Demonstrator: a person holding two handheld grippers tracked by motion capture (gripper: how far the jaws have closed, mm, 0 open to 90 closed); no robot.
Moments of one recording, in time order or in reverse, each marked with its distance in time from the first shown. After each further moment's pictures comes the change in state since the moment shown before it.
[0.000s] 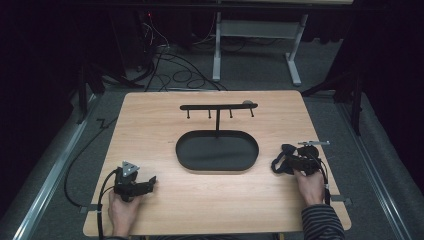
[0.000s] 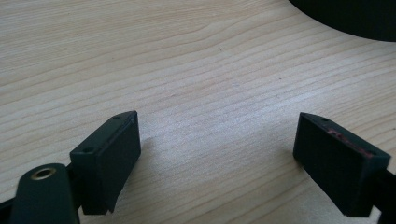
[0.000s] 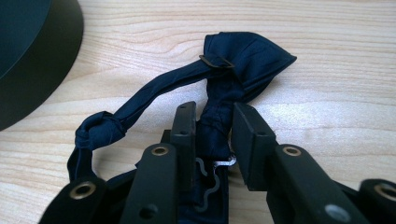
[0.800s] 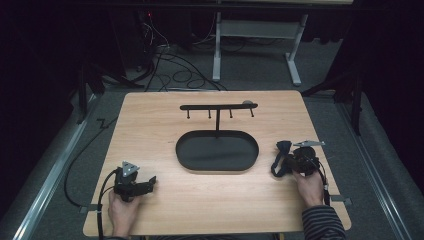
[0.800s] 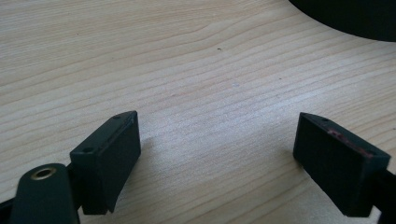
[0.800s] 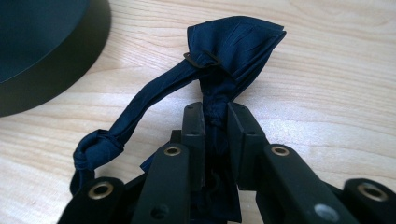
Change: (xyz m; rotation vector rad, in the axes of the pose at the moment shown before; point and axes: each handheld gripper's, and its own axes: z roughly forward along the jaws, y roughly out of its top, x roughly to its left) left arm 0.000 0.000 0.000 0.000 0.000 0.000; right arm 0.016 0.000 -0.012 -0.050 -0.024 -0.154
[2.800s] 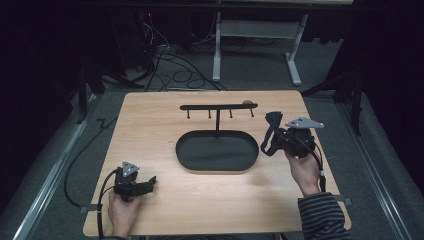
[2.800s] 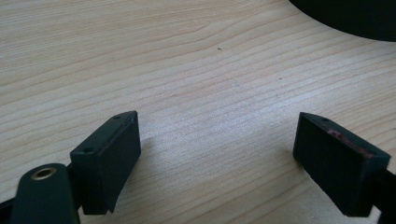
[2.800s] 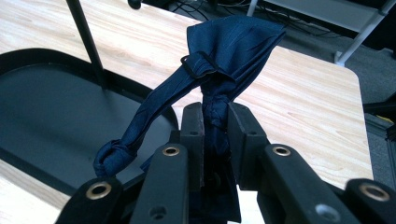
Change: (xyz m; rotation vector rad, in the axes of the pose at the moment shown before) left arm 0.000 0.000 0.000 0.001 0.002 0.001; right arm 0.050 0.075 -0.070 -0.249 0.000 -0.122
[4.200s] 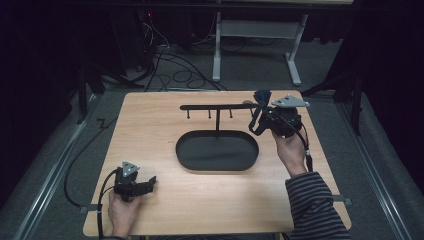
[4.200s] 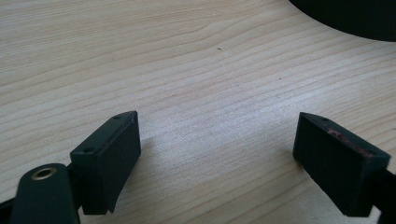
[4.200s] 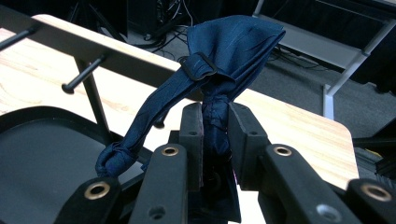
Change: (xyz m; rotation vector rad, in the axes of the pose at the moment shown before) left arm 0.000 0.000 0.000 0.000 0.000 0.000; right arm 0.019 0.062 0.014 -0.092 -0.028 -0.043
